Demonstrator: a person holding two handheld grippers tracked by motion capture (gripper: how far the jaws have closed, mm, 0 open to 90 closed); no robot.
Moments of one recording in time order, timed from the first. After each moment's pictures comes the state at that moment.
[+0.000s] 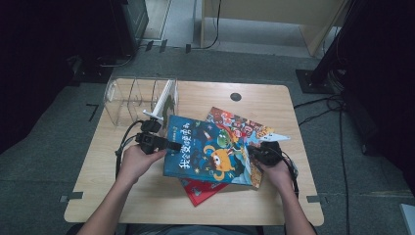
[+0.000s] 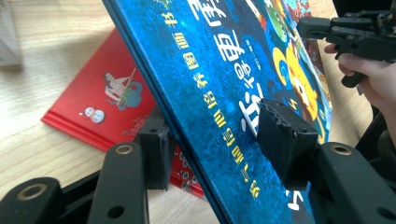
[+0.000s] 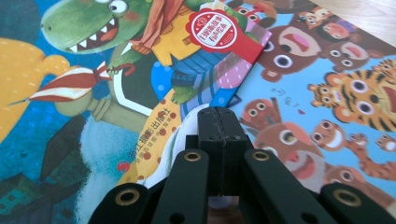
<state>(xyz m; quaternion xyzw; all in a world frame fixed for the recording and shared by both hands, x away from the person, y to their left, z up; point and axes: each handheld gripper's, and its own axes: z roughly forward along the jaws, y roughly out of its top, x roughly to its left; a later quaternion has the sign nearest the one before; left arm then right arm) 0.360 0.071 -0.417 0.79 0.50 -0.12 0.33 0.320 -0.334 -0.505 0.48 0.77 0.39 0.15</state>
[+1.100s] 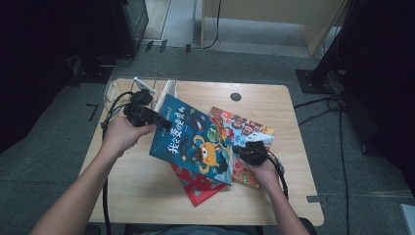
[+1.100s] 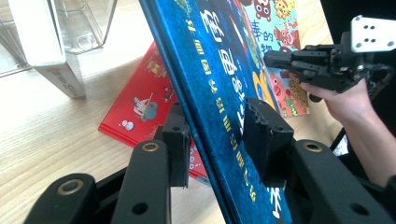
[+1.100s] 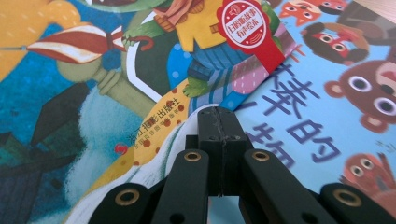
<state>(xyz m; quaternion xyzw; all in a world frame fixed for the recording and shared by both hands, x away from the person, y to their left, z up) 0.395 0.082 -0.332 0.81 0.51 -0.12 0.28 0.325 -0.289 -0.504 0.44 0.79 0.40 0.13</state>
